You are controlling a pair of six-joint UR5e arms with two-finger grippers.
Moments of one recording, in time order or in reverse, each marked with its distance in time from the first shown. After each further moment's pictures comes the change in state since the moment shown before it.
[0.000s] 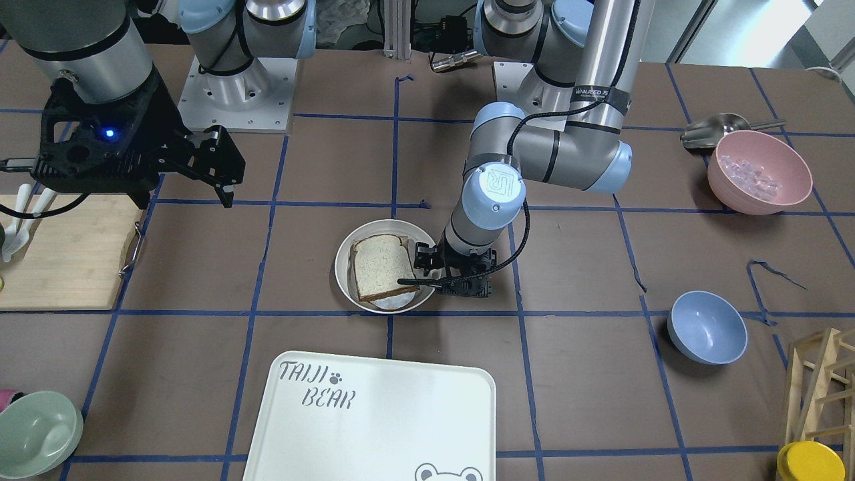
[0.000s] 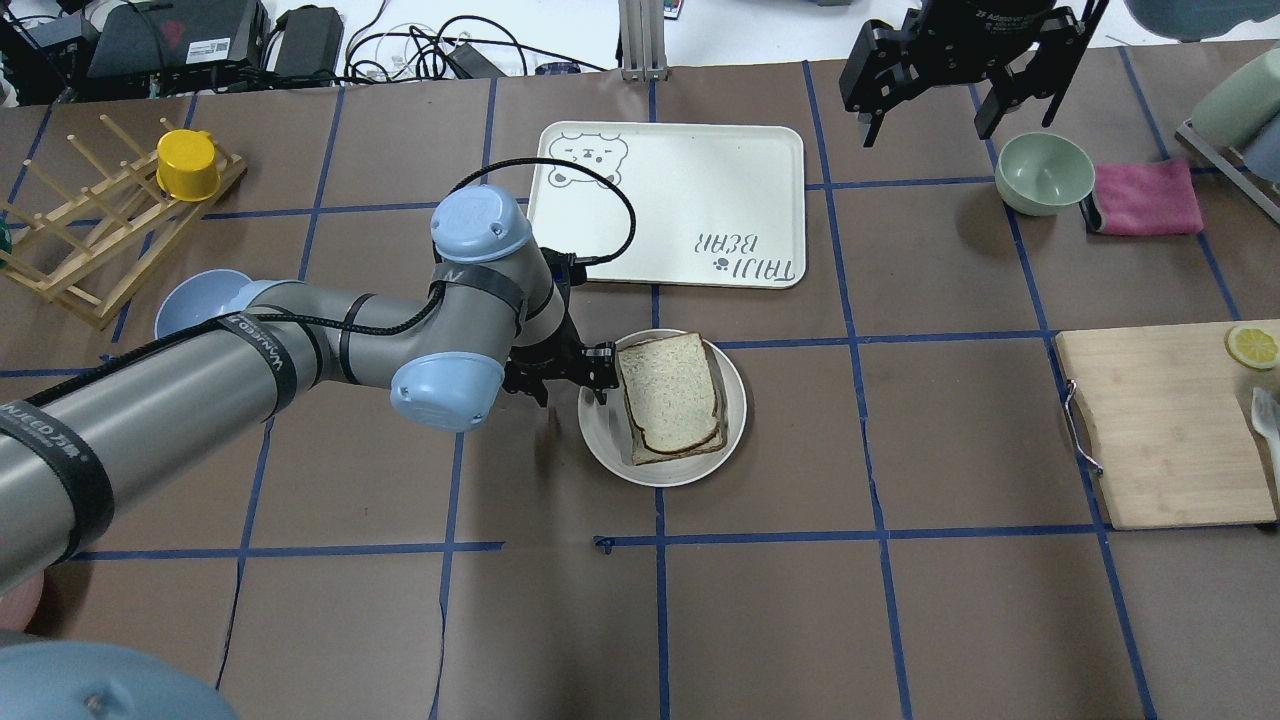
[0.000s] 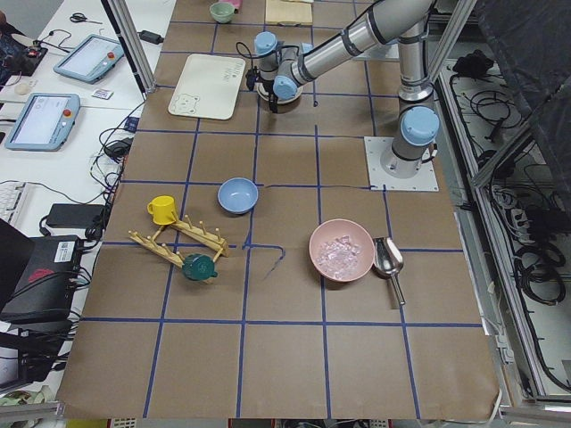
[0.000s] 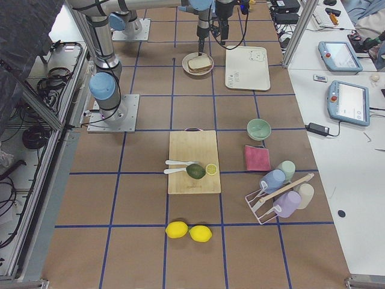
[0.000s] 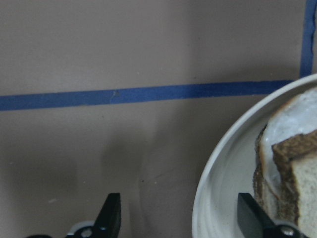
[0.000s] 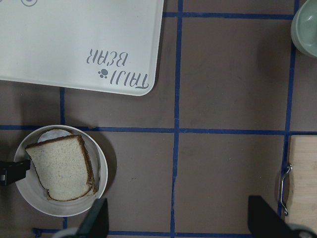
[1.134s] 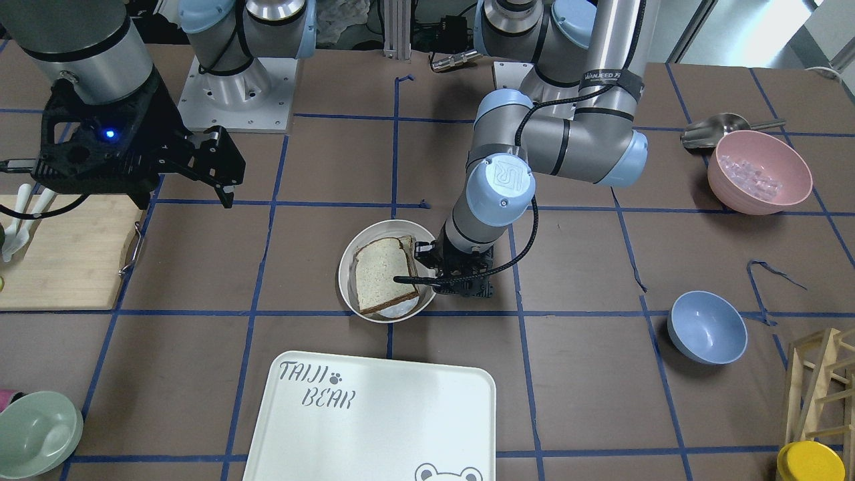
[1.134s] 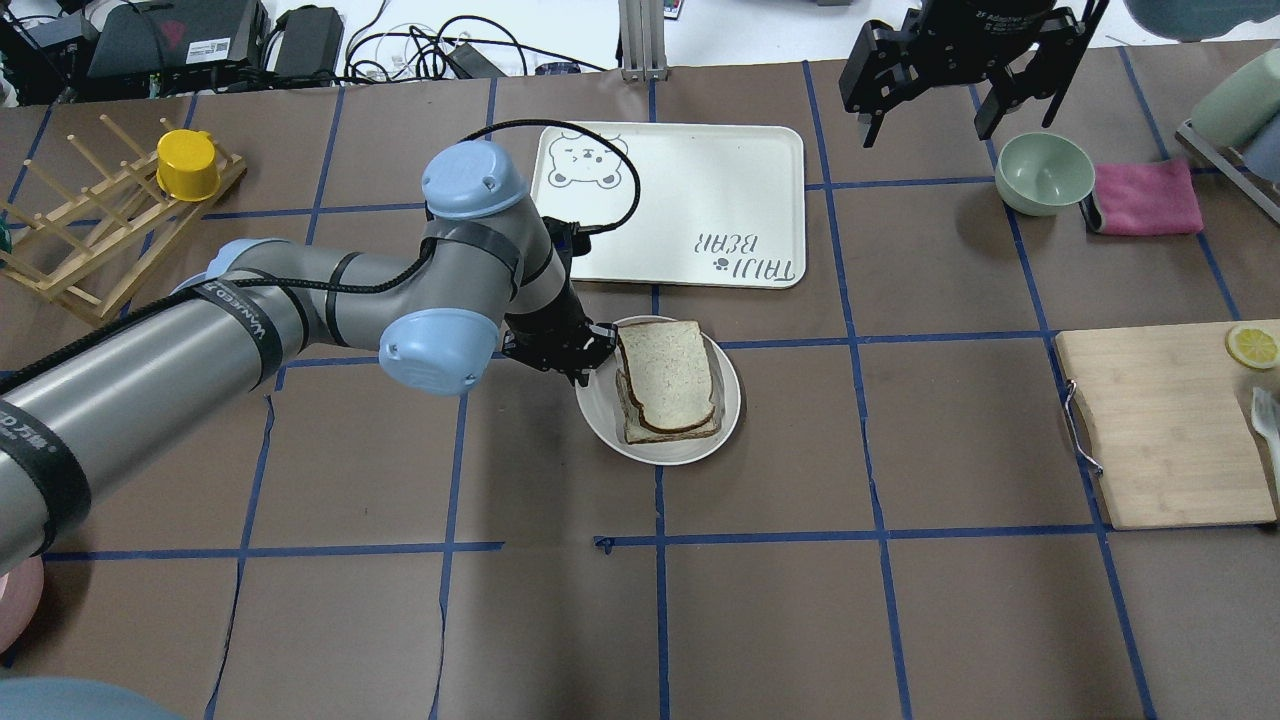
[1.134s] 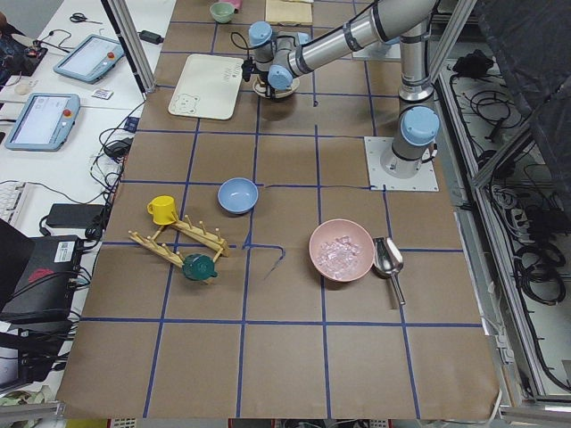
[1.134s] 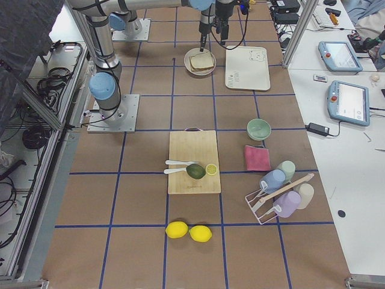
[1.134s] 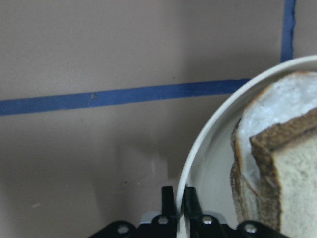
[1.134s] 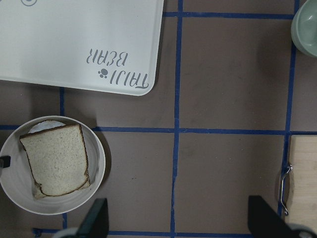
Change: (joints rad) left arm 0.017 0.040 0.121 -0.177 -0.036 0.024; right arm 0.000 0.000 0.000 0.000 0.000 0.000
